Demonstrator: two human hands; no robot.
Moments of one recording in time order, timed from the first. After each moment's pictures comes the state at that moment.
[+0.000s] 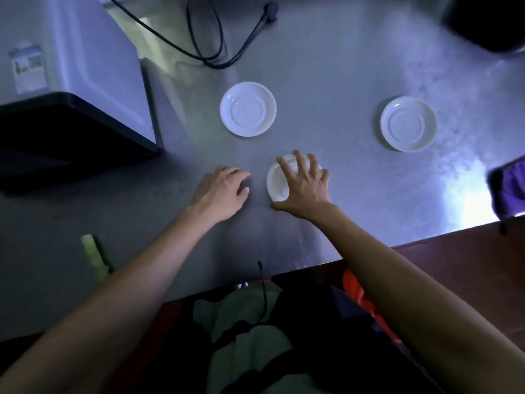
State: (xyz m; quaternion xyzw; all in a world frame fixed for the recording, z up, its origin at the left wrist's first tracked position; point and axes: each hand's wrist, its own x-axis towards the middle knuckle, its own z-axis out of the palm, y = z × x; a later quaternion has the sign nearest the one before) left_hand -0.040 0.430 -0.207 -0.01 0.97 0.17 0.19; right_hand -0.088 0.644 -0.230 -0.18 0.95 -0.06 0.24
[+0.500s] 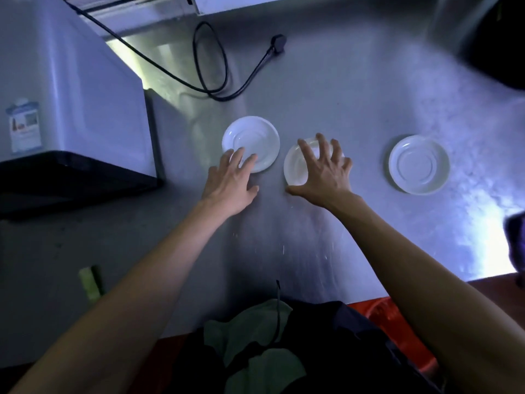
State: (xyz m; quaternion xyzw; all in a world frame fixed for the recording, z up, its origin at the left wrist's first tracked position) left_hand -0.140 0.433 -0.205 -0.02 0.98 0.06 0.20; right_hand -0.207 0.651 -0.224 -0.15 0.97 -0.08 0.19
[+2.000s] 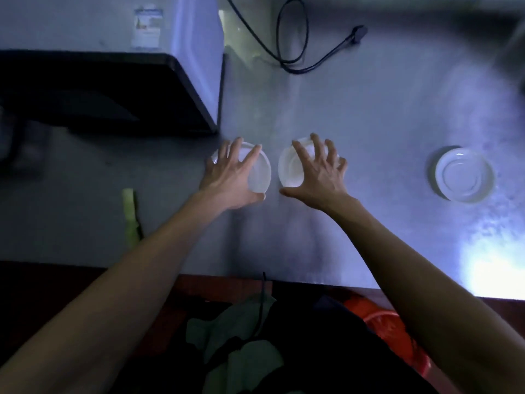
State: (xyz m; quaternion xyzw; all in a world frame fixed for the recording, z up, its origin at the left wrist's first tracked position) left_hand -0.006 0.378 -0.174 -0.13 0.98 0.07 0.16; right_hand -0.110 0.571 -0.196 -0.30 0.94 -0.09 0.17
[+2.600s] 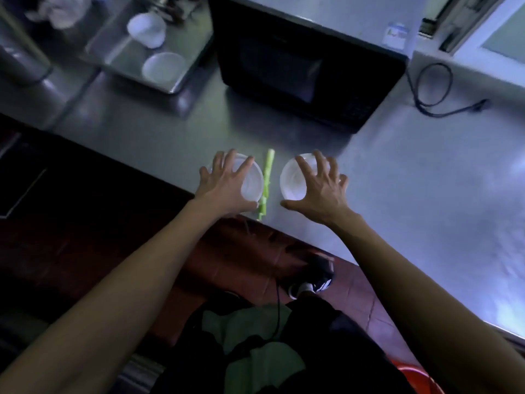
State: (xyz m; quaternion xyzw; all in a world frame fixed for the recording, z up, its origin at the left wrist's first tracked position) left_hand 0.320 0.203 -0.155 -0.31 0.94 0.10 0.10; right_hand 0.150 0.373 -0.146 -0.46 0.88 -0.05 0.11
